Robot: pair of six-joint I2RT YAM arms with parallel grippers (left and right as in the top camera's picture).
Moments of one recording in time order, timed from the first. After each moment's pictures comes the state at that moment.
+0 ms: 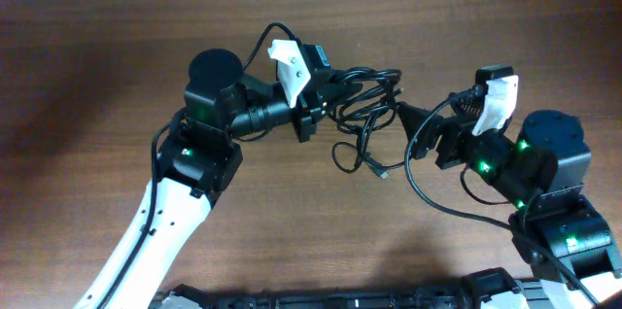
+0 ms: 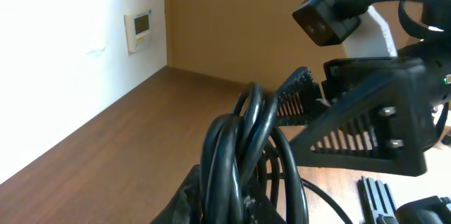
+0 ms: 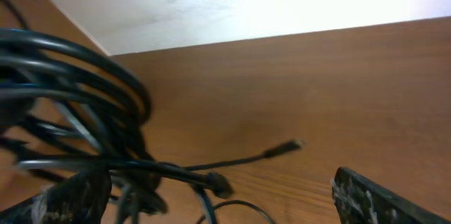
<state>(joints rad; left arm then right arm) -0.45 1.28 1.12 0.02 0.82 0.04 0.18 0.80 0.94 -0.51 -0.34 0.32</state>
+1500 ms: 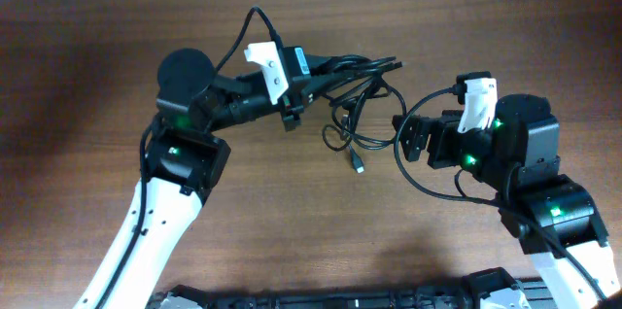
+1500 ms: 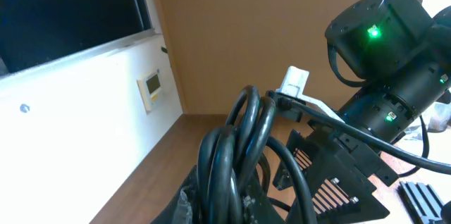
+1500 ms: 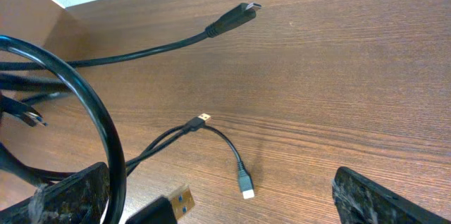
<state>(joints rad) -0.37 1.27 1.11 0.23 0.94 0.13 0.18 0.90 0.95 -0.67 -0.30 0.31</state>
